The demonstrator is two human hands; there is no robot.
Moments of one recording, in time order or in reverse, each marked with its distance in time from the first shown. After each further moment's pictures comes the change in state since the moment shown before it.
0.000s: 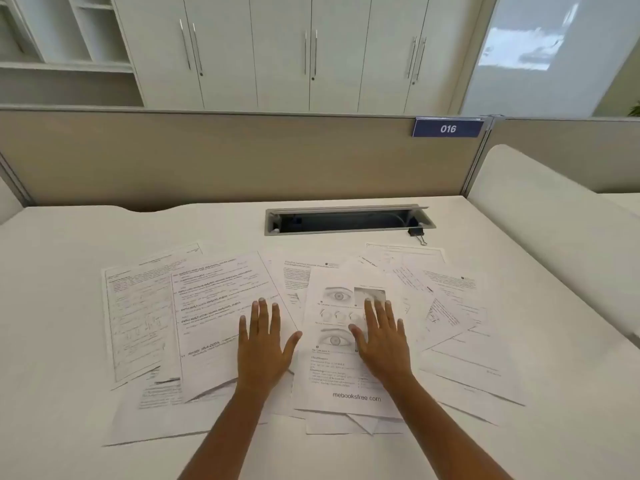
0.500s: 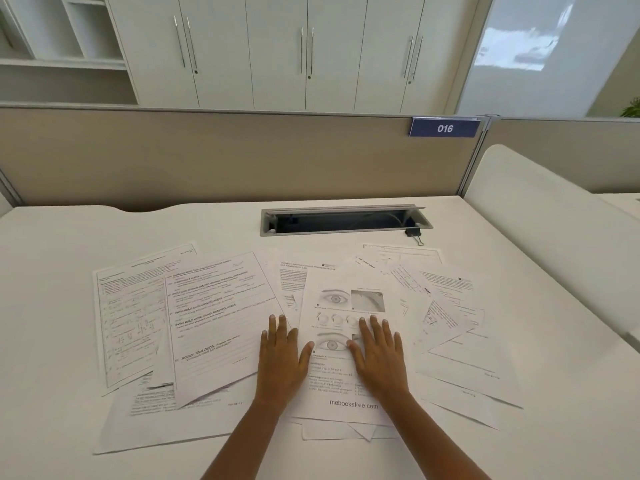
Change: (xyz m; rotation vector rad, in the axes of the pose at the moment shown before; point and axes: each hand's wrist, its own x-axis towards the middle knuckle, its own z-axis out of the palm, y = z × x) left_hand -0.010 0.034 -0.003 -0.212 -0.197 -0.025; right_hand -0.010 0.009 0.024 0.016 0.008 0.034
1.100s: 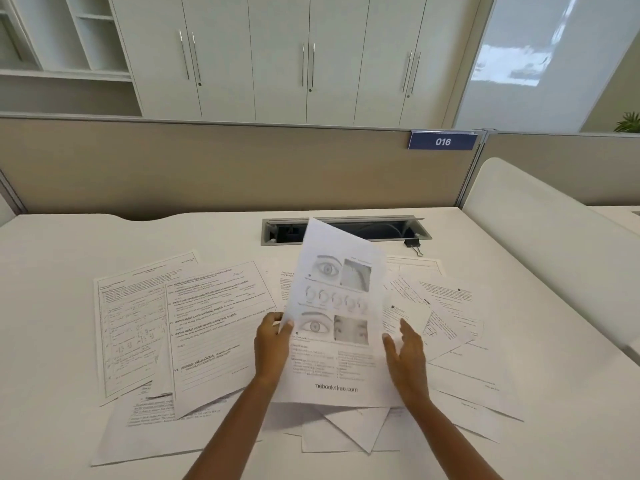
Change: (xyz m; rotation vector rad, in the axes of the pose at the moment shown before) left_hand 0.023 0.007 -0.037 -1.025 0.249 -0.322; right_hand -0.005 0.007 -0.047 0.669 0.189 0.280
